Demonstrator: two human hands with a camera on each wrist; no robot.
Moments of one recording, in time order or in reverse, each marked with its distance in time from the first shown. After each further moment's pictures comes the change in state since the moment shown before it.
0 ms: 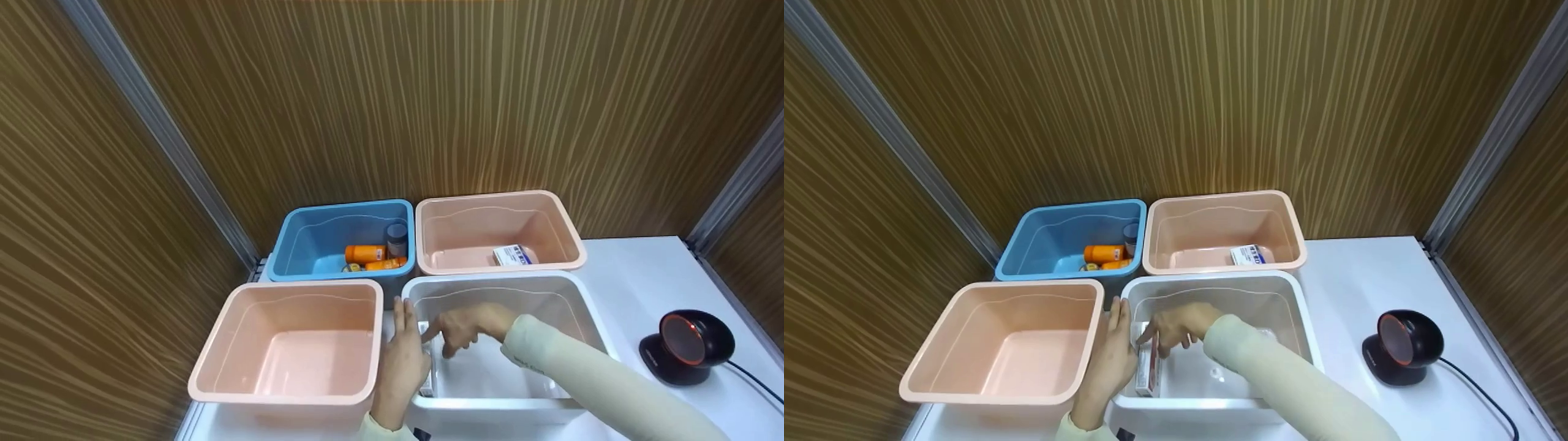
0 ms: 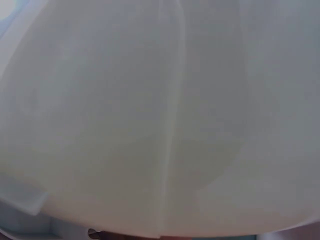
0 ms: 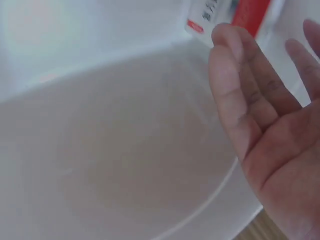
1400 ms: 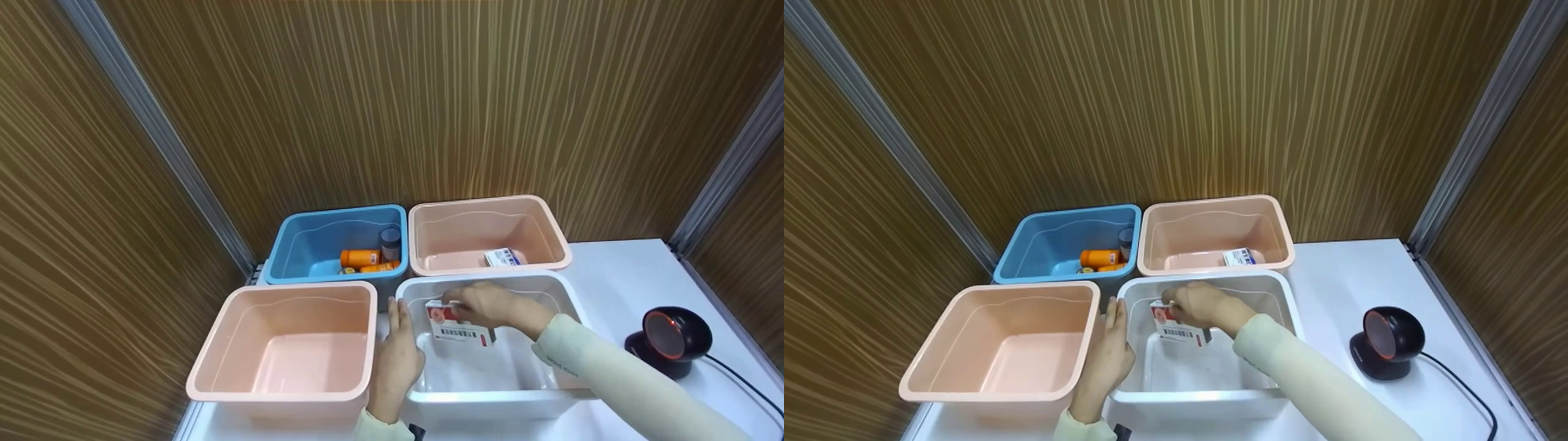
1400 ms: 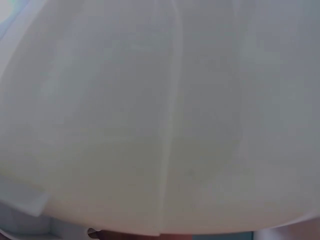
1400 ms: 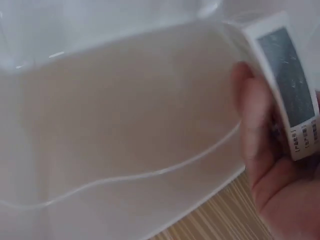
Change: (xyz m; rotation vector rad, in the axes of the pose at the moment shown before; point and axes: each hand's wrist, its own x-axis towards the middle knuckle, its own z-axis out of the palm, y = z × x) left_hand -0.002 0.003 0.000 0.006 -0.039 -0.010; right_hand -0.054 0.033 -0.008 -0.186 0.565 -0.213
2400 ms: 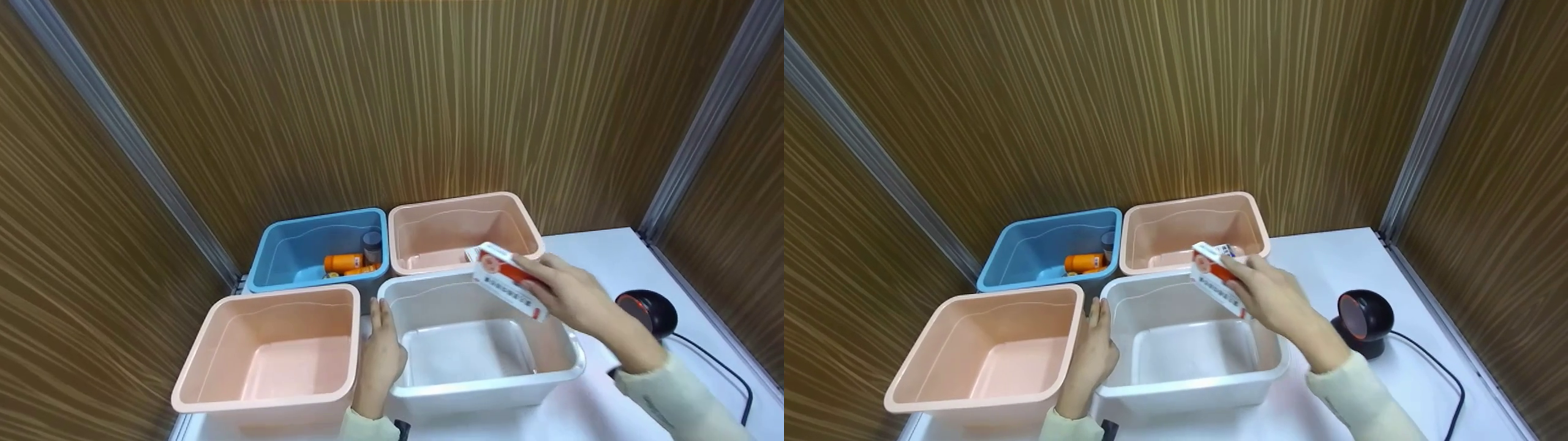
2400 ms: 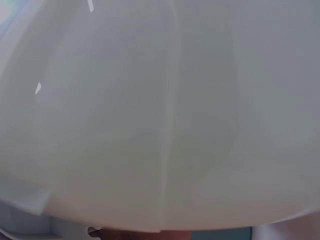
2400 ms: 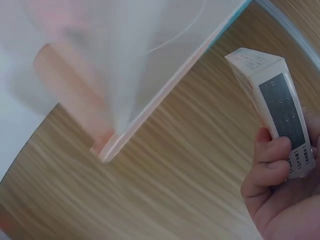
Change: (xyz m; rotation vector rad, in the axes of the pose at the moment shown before) left_hand -0.001 0.001 0.001 -0.044 0.039 0.023; right_hand -0.150 -0.010 -0.068 -0.070 0.477 0.313
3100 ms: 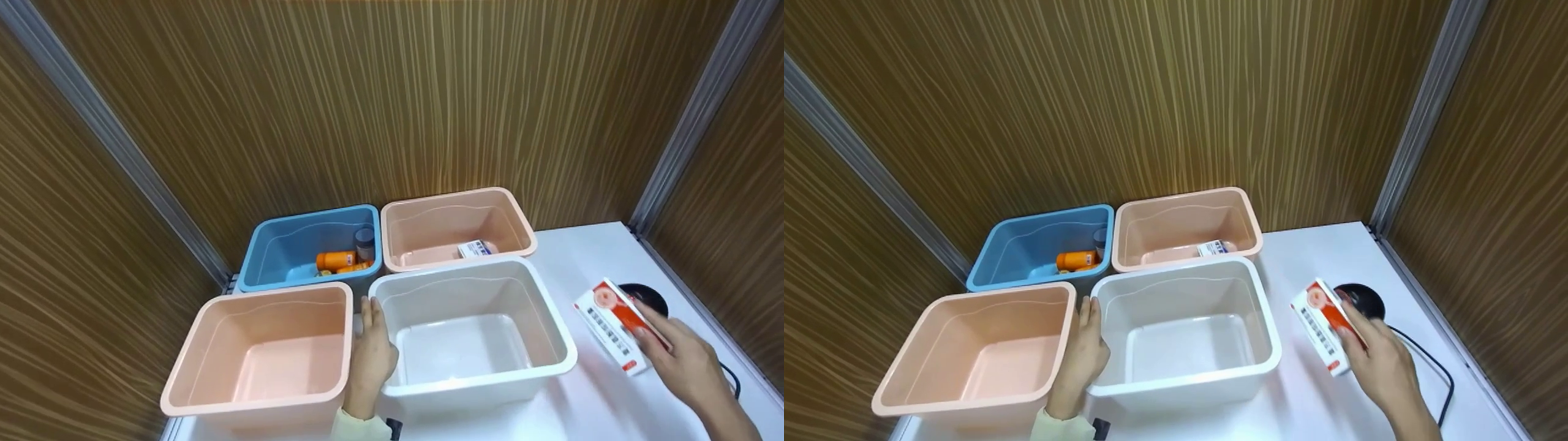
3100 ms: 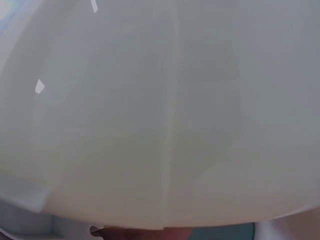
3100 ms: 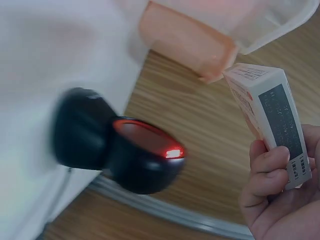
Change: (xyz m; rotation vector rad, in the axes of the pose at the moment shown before) left_hand -0.003 -0.004 -0.001 -0.010 0.020 0.024; right_hand -0.150 0.073 -0.009 0.085 0.105 0.585
